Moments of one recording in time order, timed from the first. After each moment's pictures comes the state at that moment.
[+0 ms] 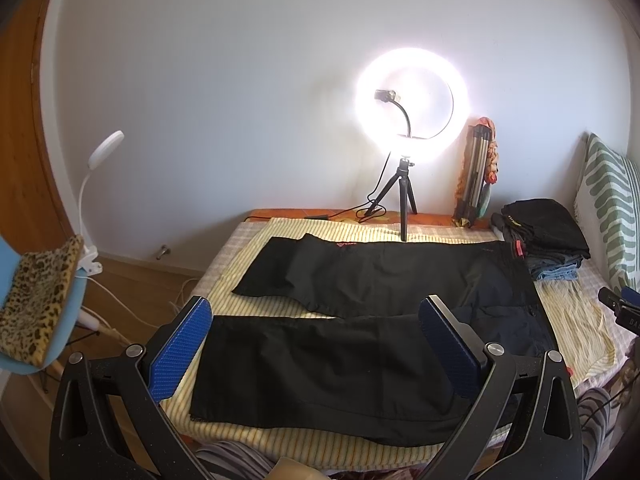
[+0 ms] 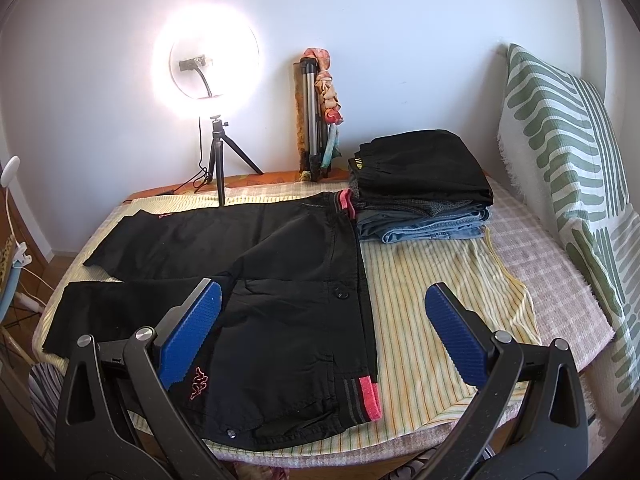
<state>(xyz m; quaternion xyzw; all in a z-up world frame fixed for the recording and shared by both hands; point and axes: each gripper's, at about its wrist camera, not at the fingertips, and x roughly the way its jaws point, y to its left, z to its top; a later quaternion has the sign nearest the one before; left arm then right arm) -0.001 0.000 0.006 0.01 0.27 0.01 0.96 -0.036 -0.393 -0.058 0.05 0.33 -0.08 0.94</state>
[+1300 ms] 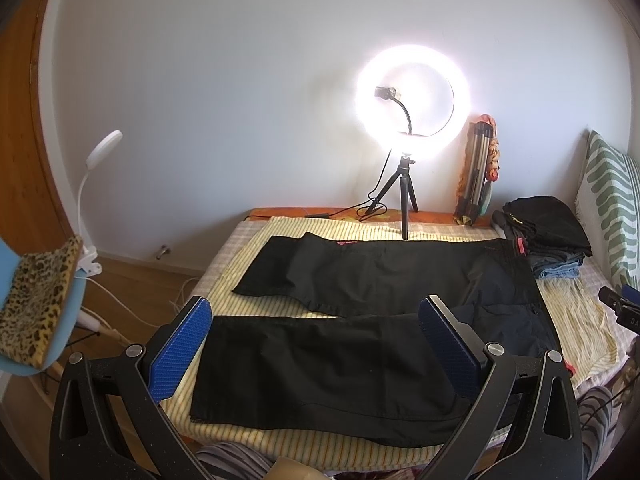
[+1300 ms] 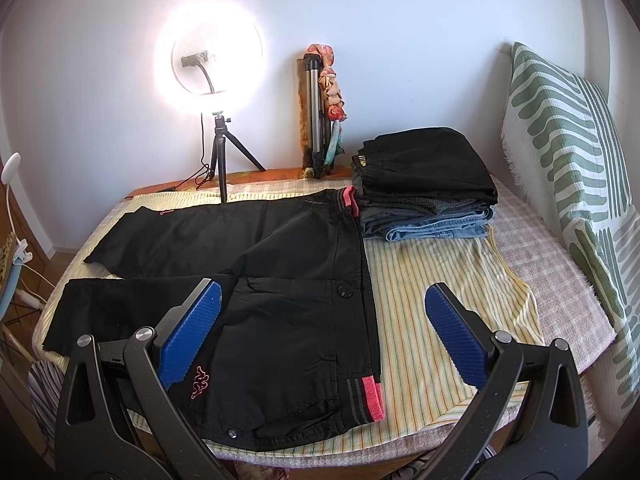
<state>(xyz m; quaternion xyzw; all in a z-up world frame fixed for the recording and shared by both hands) 0.002 -0.001 0.001 0.01 0.27 0.01 0.96 -0.033 -0.386 -0.059 0.05 0.33 -0.08 0.94</state>
